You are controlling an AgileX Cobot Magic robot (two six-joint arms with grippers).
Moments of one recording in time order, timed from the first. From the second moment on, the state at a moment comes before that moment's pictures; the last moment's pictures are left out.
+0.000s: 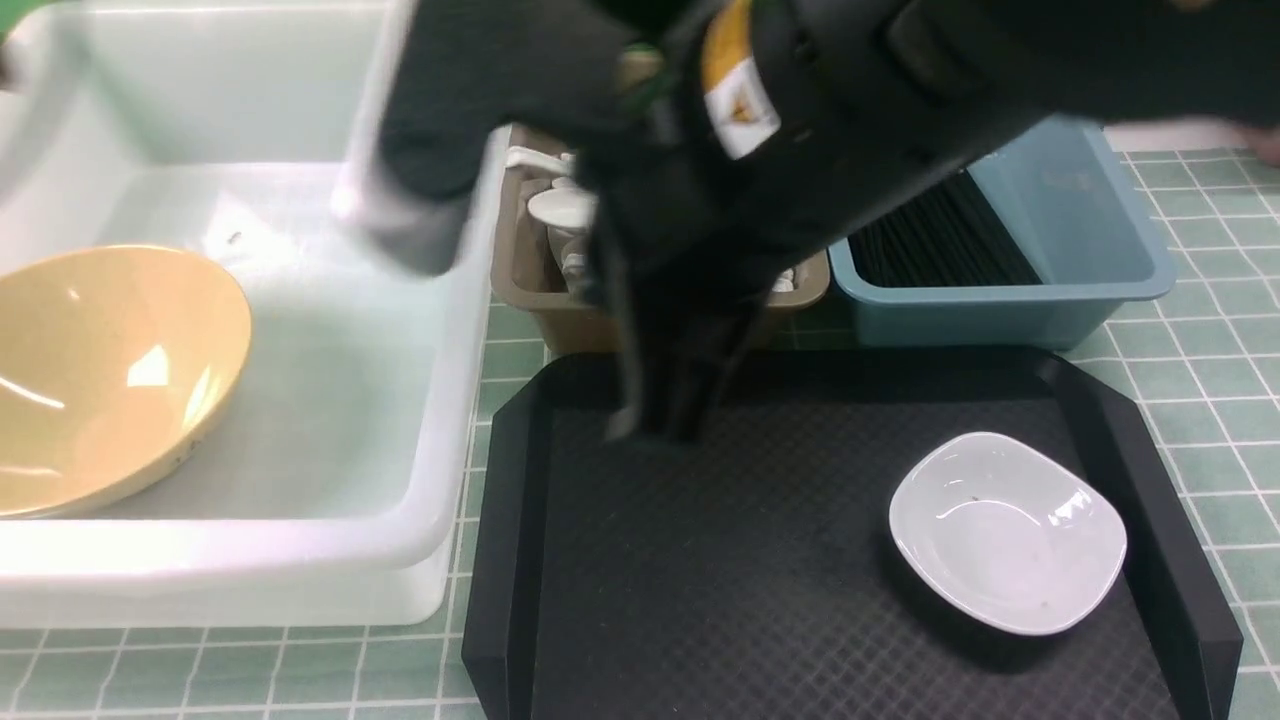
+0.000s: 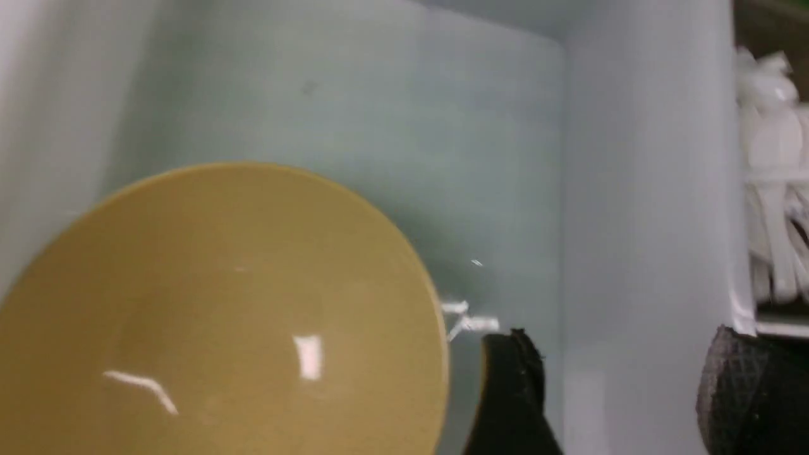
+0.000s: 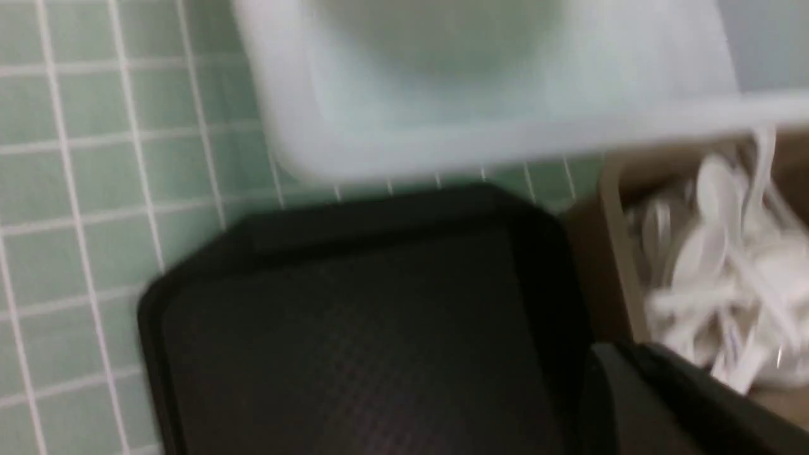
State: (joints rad) right arm 0.97 1.61 -1.76 -0.21 1.18 -0.34; left arm 0.31 1.43 -1.53 -0.44 1.14 0.28
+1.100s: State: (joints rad) right arm 0.67 0.90 -1.02 -0.24 1.26 -0.07; left arm -0.85 1.98 -1.78 -0.14 1.04 0.24
